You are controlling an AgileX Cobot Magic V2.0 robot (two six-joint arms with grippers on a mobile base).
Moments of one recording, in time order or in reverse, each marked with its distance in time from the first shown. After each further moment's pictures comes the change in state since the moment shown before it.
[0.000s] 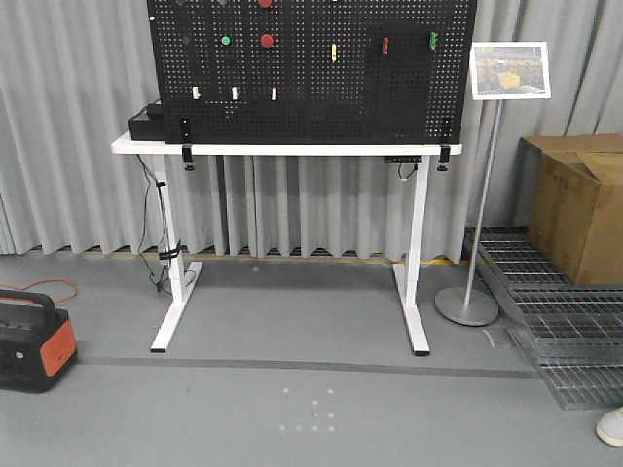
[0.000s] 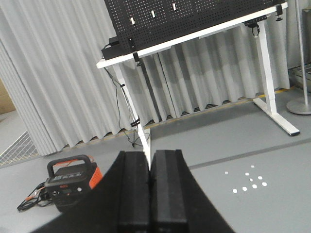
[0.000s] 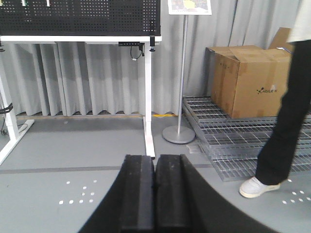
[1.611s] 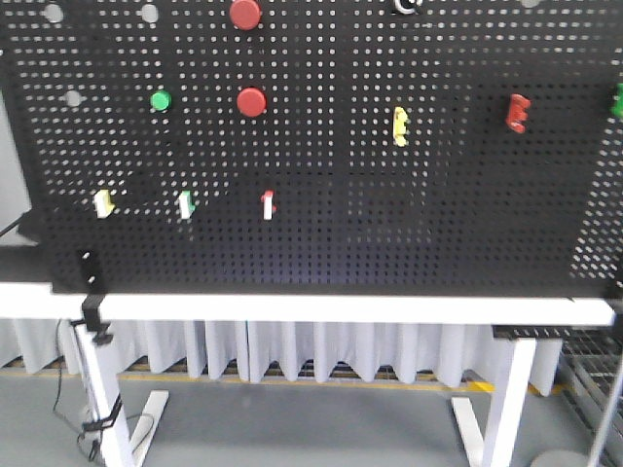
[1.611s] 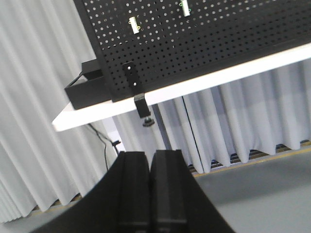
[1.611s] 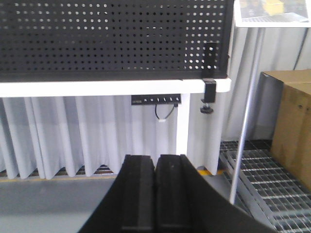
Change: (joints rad) left arm 0.000 0.000 0.000 0.000 0.000 0.000; right arm 0.000 0.000 0.000 0.000 0.000 0.000
